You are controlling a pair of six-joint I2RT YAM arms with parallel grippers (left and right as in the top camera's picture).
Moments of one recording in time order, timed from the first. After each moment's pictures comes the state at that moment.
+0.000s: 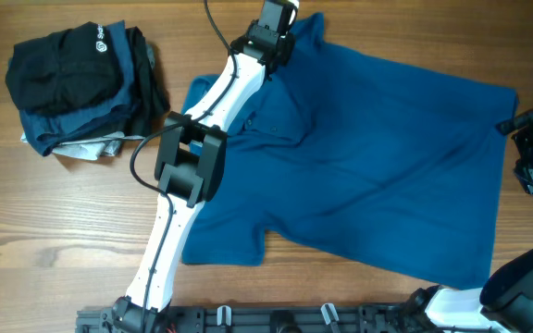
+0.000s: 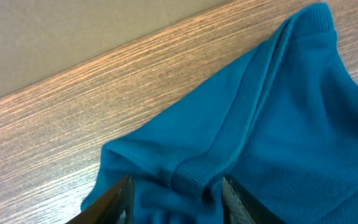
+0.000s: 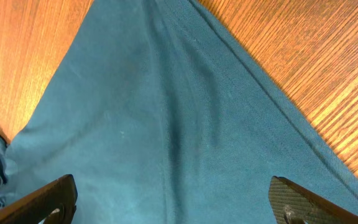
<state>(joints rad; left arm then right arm) -0.44 2.64 2.30 -0.43 -0.20 0.06 -0.70 1.60 1.22 -0.82 -0.33 0.43</state>
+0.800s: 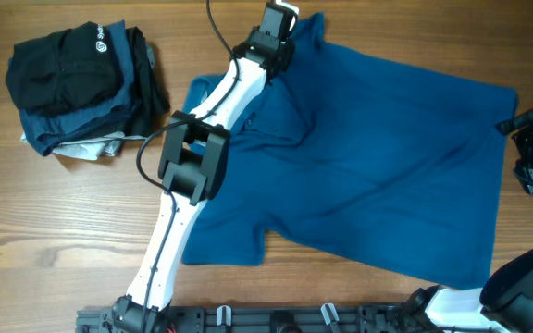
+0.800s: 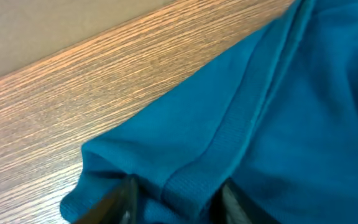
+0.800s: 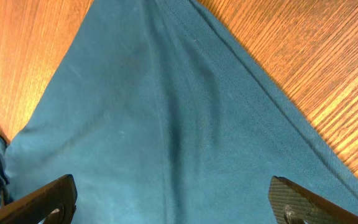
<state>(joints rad) -0.44 2.69 2.30 -0.38 -0.21 0.06 -0.70 1.60 1.22 -0.82 -0.33 0.43</state>
